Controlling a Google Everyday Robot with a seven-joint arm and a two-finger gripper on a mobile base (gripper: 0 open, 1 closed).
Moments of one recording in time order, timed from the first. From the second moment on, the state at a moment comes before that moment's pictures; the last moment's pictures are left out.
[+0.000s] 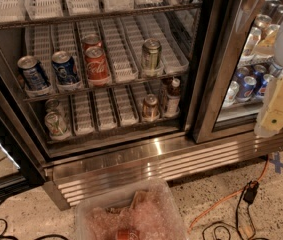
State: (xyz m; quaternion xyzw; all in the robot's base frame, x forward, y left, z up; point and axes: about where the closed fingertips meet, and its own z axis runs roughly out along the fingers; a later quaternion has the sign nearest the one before) arm 0.438 -0.217 0.976 -0.60 0.78 -0.03 0.16
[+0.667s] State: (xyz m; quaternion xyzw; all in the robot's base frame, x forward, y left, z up) arm 0.453 -0.206 0.945 -0.60 0.78 -0.04 0.17
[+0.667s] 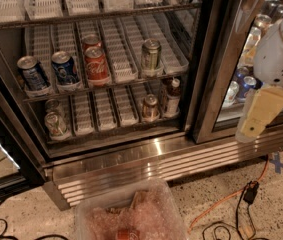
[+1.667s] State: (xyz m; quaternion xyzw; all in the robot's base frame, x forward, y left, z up) arm 0.494 -0.151 0.917 -0.59 0.77 -0.05 0.25
